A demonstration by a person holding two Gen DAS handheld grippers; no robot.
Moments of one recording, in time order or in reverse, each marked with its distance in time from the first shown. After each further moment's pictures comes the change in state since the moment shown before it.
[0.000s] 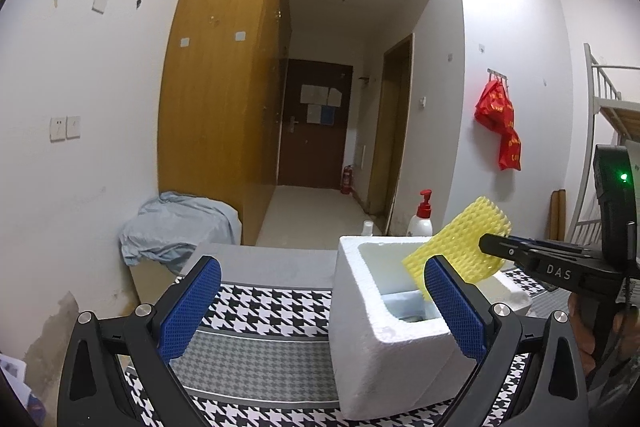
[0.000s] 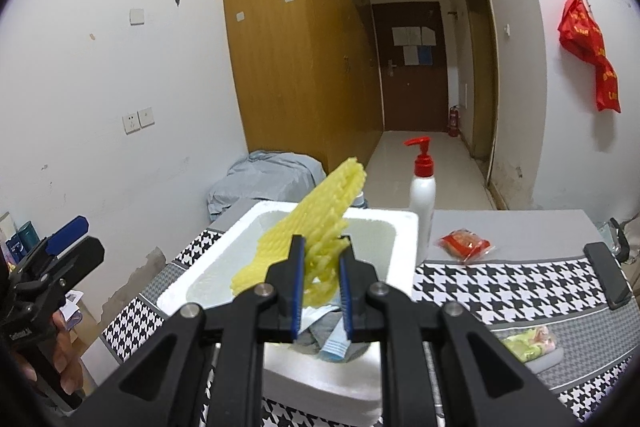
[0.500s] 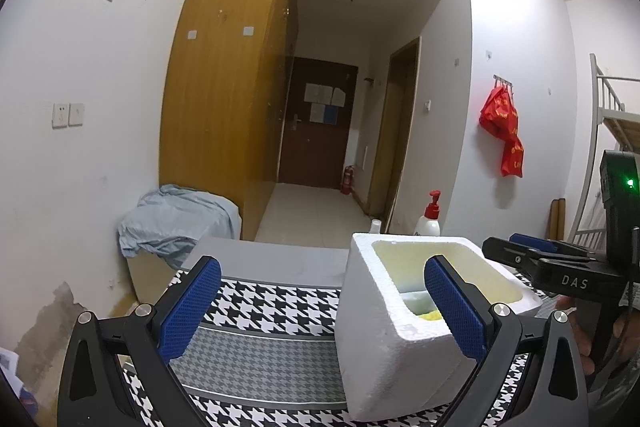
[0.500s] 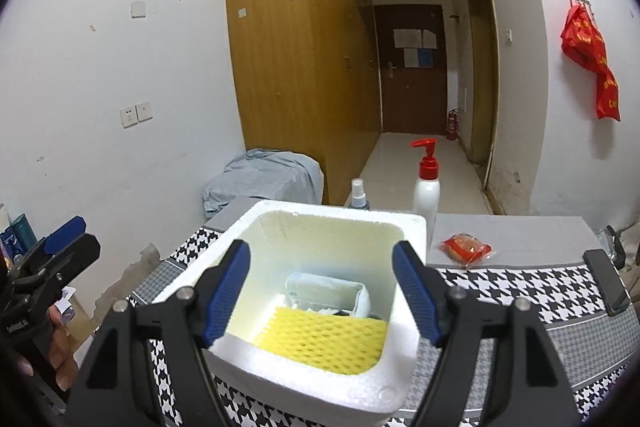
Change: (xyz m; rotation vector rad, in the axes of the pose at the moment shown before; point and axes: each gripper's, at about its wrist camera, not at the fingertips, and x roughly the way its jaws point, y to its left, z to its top) left arm 0.006 0.016 -0.004 -0.040 0.001 -0.004; right arm 0.003 0.009 0.000 -0.024 -0.005 -0.020
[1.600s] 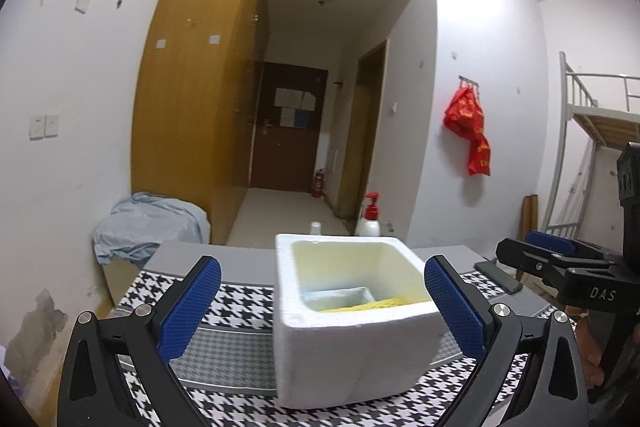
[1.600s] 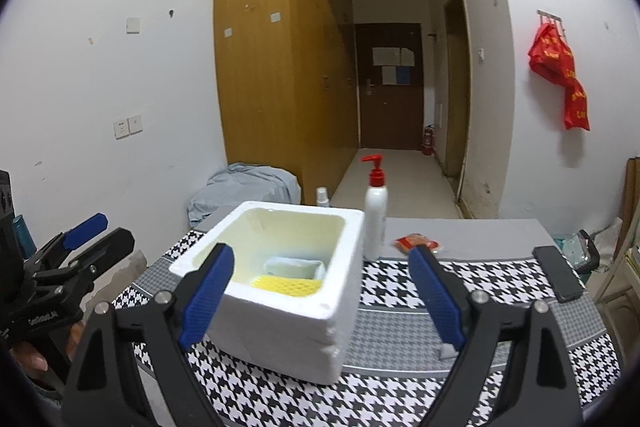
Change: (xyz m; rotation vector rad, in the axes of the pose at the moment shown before) left arm -0.032 -0.065 0.005 0.035 -0.013 -0.108; right arm -0.088 -0.020 -0.013 0.007 -0.071 -0.094
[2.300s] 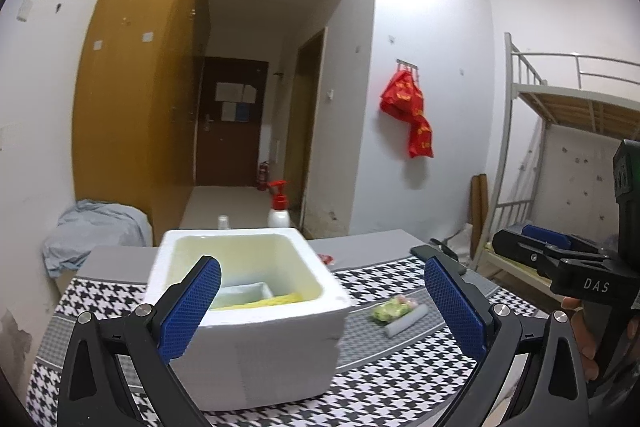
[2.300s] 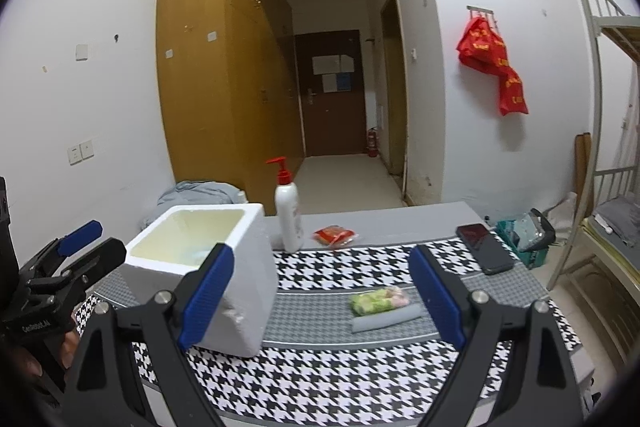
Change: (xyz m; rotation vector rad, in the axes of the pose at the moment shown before) left arm 0.018 -0.078 -0.011 0.070 0.038 -0.197; right arm -0.059 -0.068 -0.023 0.098 -0.041 -0.186
